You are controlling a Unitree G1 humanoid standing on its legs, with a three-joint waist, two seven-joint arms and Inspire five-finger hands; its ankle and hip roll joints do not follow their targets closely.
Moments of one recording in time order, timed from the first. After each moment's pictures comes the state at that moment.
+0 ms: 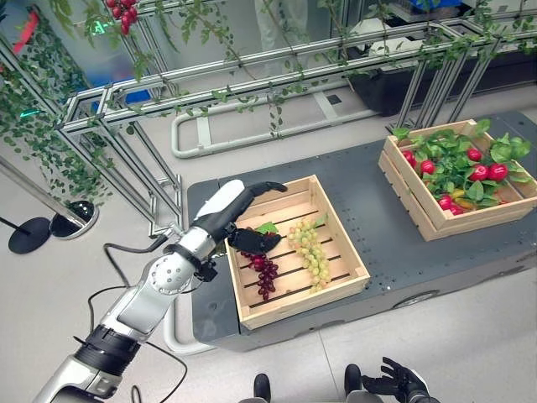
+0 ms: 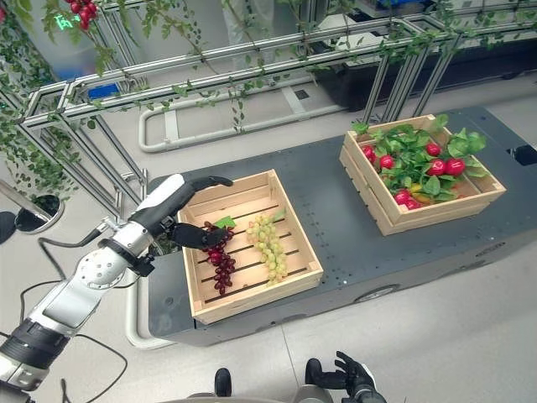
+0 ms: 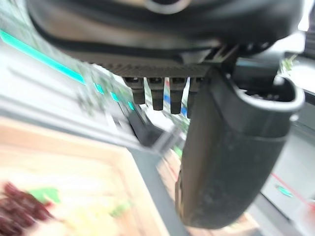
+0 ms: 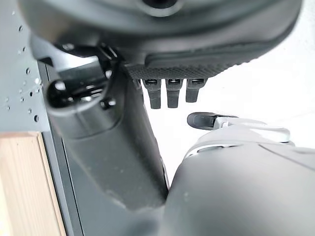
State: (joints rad) left arm -0.25 0.76 -0.33 0.00 0.17 -0.13 0.04; right arm 0.07 -0.30 0.28 1.09 0.40 -0.14 0.00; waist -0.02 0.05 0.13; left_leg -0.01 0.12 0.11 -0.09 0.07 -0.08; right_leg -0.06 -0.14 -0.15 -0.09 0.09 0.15
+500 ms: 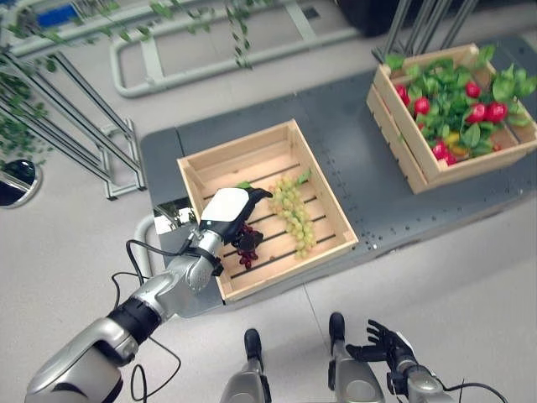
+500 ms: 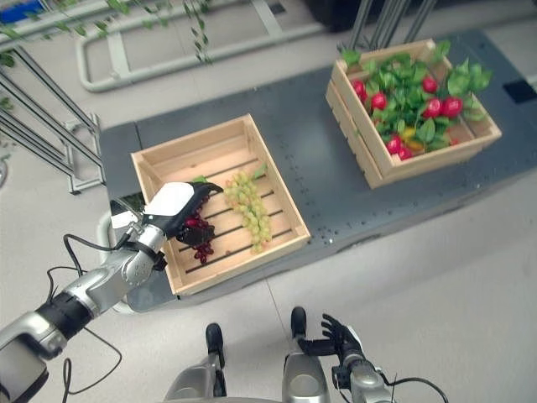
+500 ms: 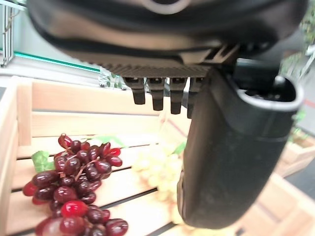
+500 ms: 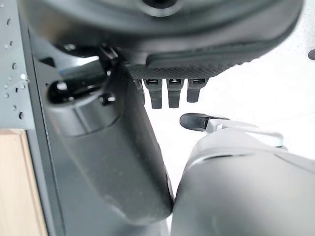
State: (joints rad) left arm -0.65 0.73 -0.79 0.50 0.40 -0.05 0.45; right arm -0.05 -0.35 0.37 0.96 0.40 -0.21 -0.02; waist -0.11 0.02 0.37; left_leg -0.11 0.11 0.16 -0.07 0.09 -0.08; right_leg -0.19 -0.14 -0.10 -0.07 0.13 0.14
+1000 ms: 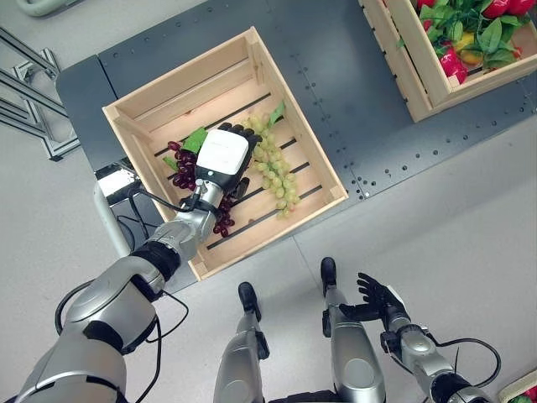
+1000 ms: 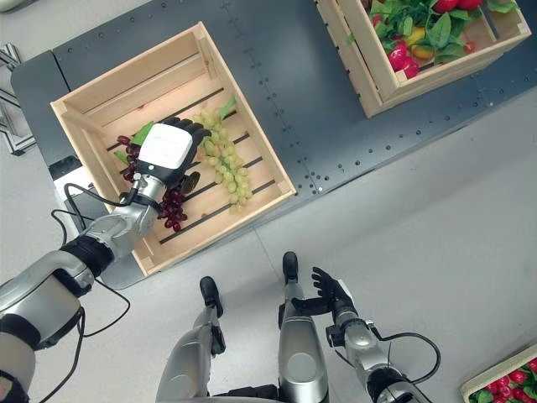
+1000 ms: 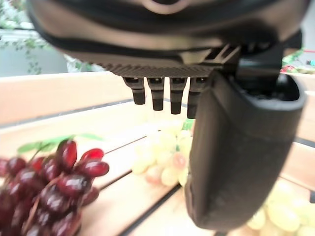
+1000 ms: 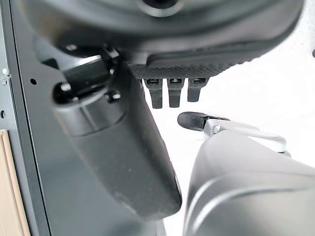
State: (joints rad) left arm -0.96 0.64 -0.91 0.83 0.59 0.03 0.60; right arm -0.18 -0.39 0.45 0.92 0.44 -0.27 -0.03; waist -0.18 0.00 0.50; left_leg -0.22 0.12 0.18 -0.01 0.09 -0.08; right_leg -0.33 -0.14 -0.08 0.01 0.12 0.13
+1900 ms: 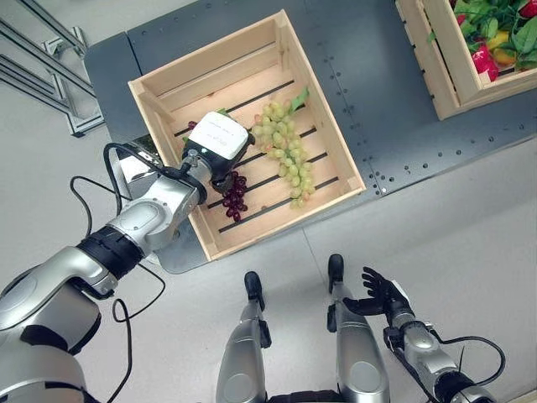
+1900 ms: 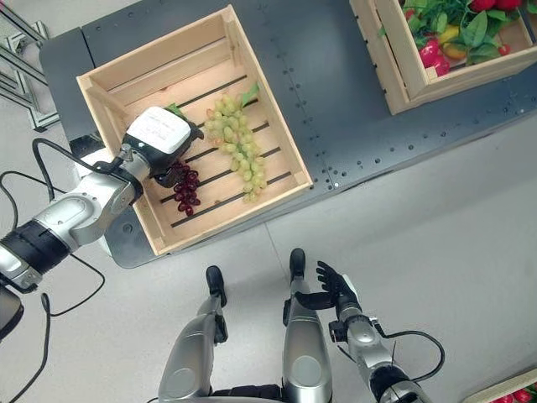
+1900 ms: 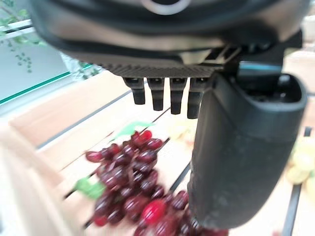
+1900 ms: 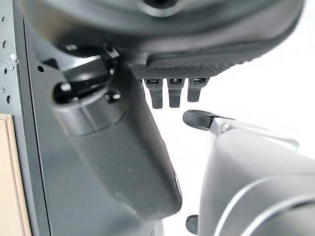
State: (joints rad) left arm -0.98 0.94 -0.91 0.33 0.68 0.17 0.05; right arm -0.17 -0.41 0.42 0.88 0.44 -0.27 -0.06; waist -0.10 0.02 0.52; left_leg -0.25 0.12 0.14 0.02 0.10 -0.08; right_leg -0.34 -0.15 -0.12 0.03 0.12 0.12
